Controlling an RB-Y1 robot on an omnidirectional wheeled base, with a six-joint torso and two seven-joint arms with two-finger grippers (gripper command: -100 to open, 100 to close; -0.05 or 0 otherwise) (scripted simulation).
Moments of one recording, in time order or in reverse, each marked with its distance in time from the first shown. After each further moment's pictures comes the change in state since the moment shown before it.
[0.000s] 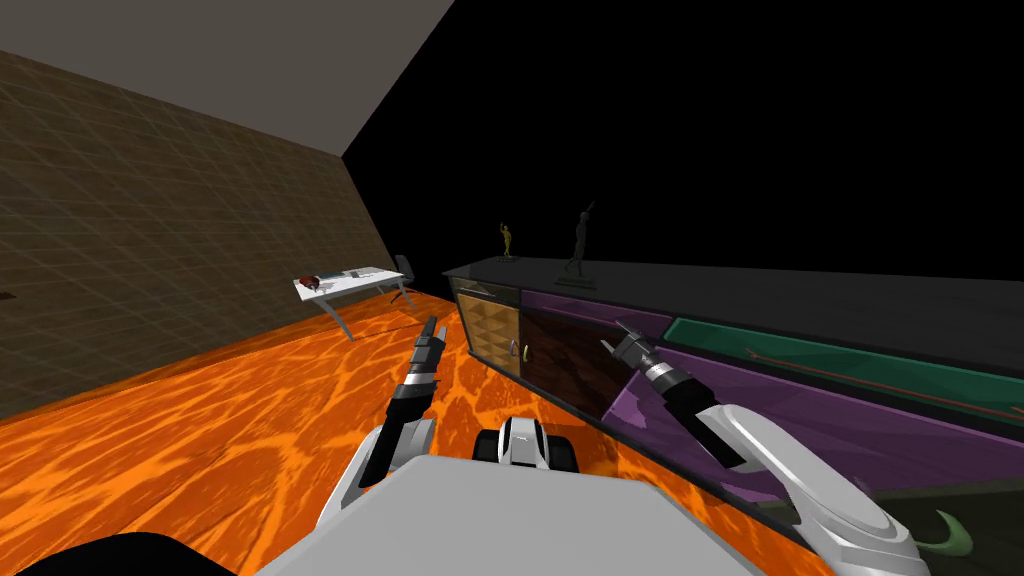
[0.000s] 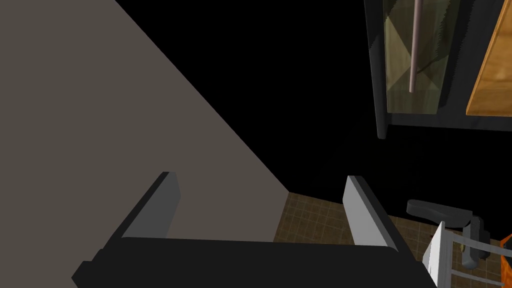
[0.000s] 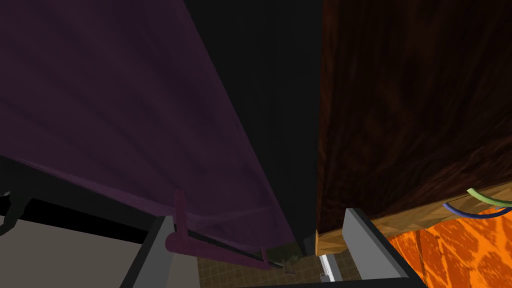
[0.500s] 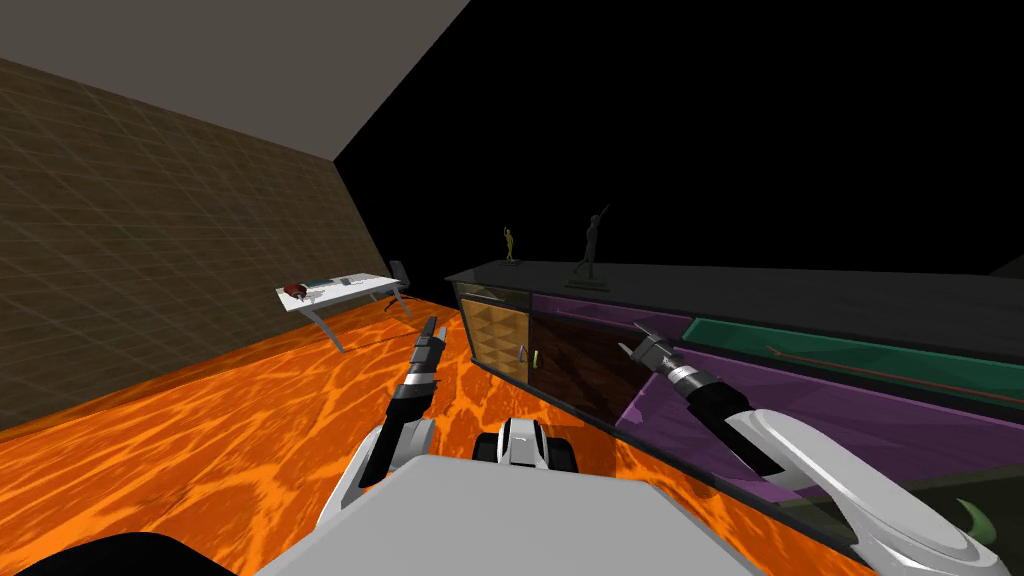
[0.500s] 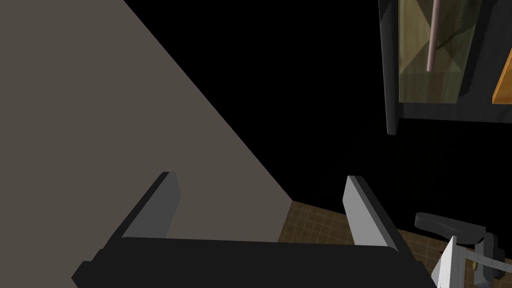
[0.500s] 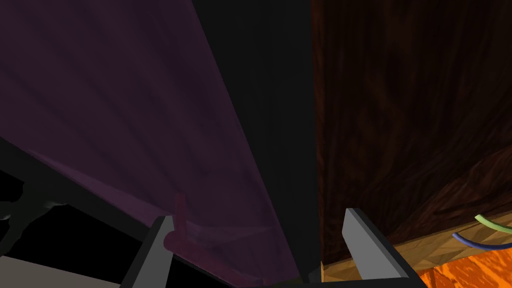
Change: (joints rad) left arm 0.000 0.000 0.000 0.000 0.000 0.000 0.000; right arm 0.039 -0.099 -0.058 0.064 -0.046 0.039 -0.037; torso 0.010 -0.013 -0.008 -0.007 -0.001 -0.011
